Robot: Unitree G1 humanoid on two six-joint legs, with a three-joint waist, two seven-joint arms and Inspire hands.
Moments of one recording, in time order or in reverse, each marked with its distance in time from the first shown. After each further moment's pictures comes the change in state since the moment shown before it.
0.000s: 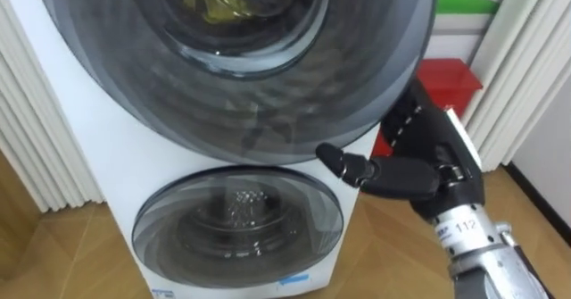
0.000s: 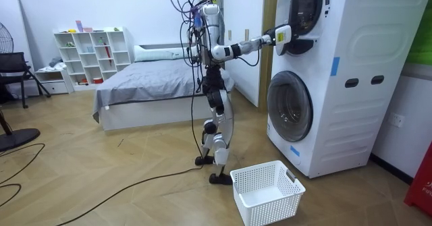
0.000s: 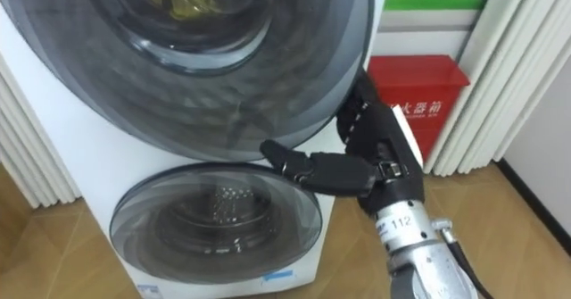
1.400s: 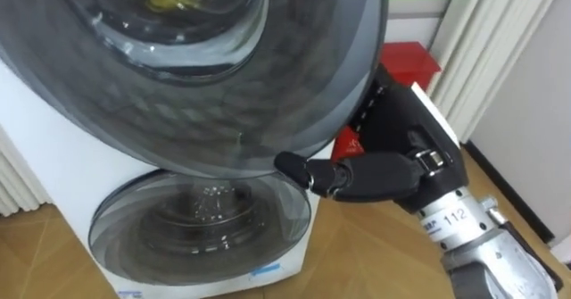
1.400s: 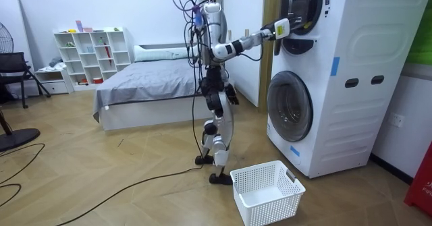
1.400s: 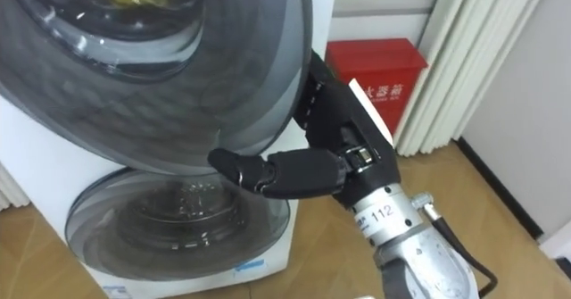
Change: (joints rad) left arm -0.090 0.042 -0.038 0.008 0.022 -0.057 -0.049; right arm -0.044 -0.018 0.052 -0.154 -0.038 0.086 0.069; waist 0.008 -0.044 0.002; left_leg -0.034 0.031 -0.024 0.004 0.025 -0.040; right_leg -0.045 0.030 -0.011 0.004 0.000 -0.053
